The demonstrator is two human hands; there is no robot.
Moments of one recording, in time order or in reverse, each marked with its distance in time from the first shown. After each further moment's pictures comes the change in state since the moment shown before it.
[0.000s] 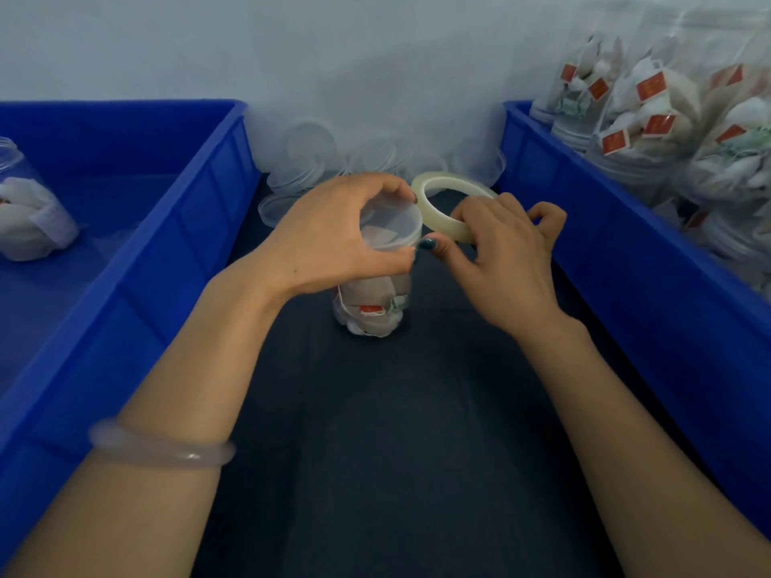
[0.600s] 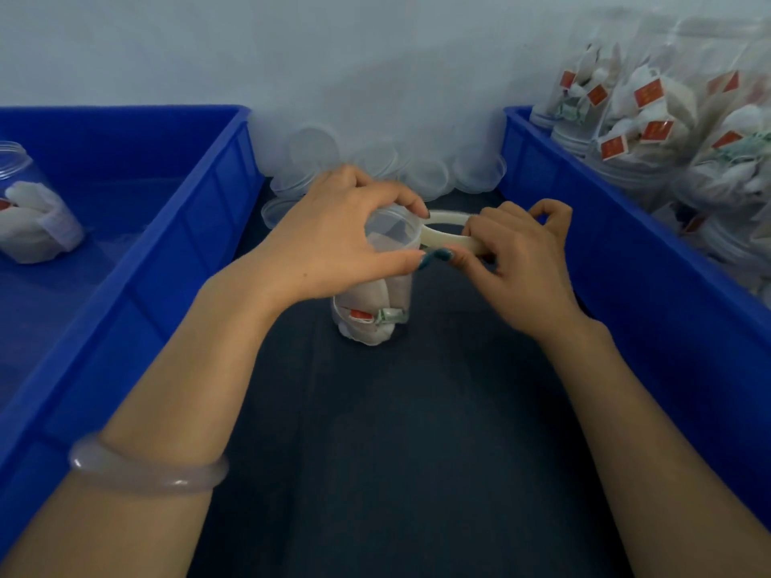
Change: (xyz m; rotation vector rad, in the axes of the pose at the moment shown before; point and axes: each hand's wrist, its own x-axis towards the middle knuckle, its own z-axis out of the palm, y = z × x) left_hand -0.005 0.011 -0.006 0.107 -0.056 -0.032; right_hand -0.003 0.021 -0.008 0.077 -0.054 -0.116
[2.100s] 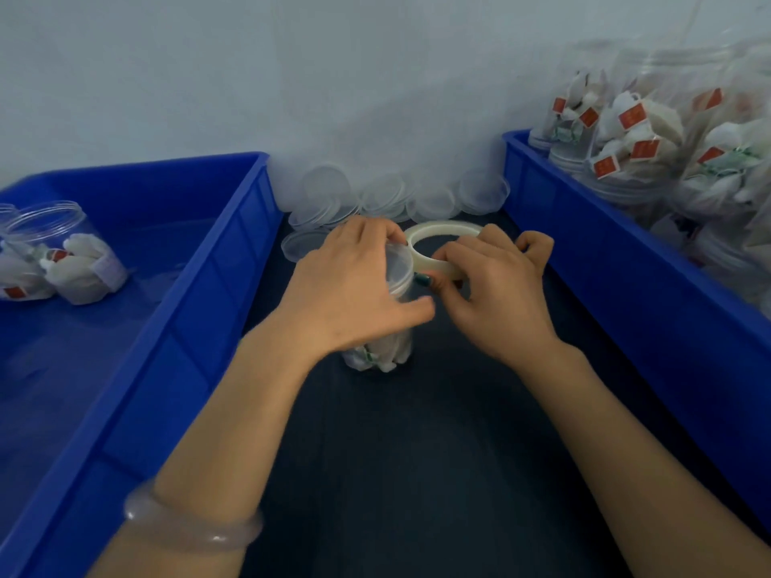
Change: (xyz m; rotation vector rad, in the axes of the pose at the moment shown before) left_hand -0.011 0.005 0.015 0.203 0.111 -0.060; right_hand -0.001 -0.036 0.002 -0.057 0.063 0.055
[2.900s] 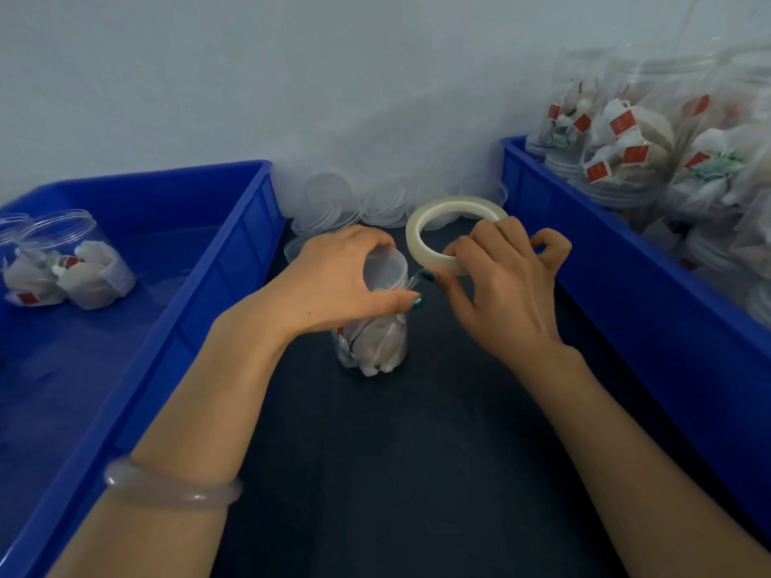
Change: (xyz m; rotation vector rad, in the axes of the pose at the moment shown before) left_hand 0.008 -0.011 -0.020 0.000 -0.187 0.008; right_hand -0.003 0.001 -0.005 -0.142 0.229 -0.056
